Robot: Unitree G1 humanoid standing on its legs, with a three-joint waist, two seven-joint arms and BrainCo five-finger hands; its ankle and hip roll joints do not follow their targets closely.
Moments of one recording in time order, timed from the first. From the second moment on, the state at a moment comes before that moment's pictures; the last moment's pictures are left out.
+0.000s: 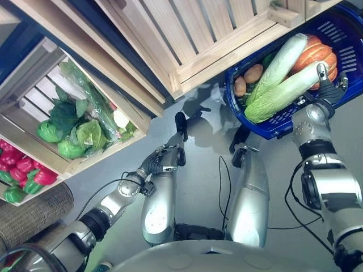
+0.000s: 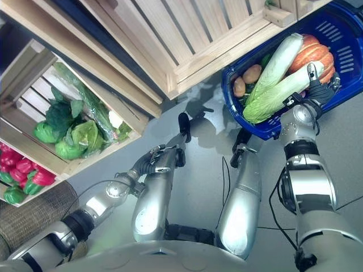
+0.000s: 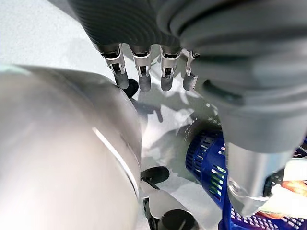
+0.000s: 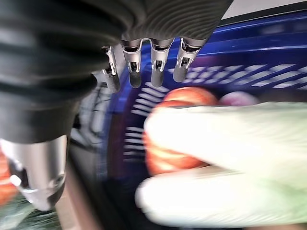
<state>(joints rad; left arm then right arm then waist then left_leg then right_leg) -0.13 0.51 -0.67 0.41 -0.40 -0.14 0.05 -0.62 -0.55 0.02 0.78 0.71 -0.37 -0.56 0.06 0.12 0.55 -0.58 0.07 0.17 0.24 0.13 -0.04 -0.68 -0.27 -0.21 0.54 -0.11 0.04</state>
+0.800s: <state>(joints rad) 0.09 0.32 -0.42 0.73 -0.38 -0.13 -0.19 0.03 -0.35 0.29 0.52 0.37 -0.23 -0.08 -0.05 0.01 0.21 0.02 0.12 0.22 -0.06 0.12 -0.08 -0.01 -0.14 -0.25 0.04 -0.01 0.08</state>
